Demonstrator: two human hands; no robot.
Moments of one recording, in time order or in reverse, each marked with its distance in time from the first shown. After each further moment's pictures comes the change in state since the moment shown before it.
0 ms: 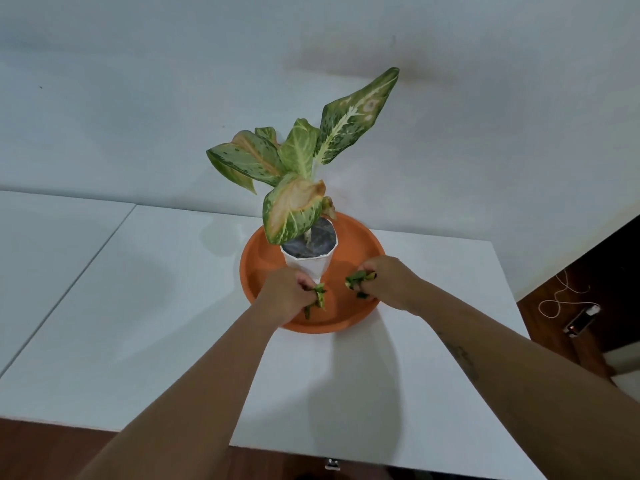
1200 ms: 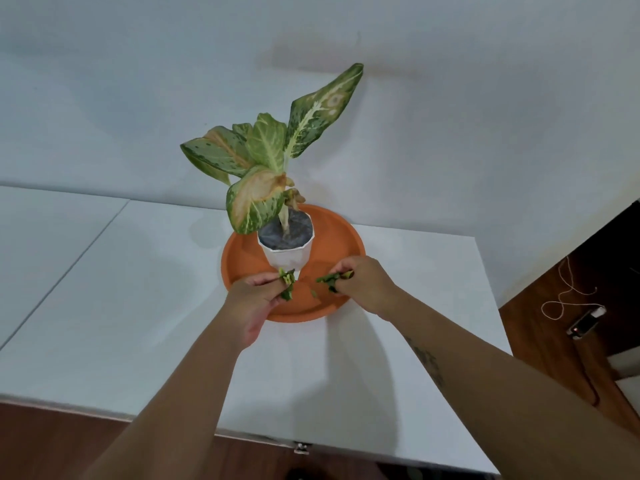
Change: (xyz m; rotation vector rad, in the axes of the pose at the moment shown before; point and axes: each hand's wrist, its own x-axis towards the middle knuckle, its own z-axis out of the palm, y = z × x) left_hand -0.034 0.005 0.015 -0.895 0.129 -0.273; right_hand -0.013 0.019 0.010 0.261 0.069 -0.079
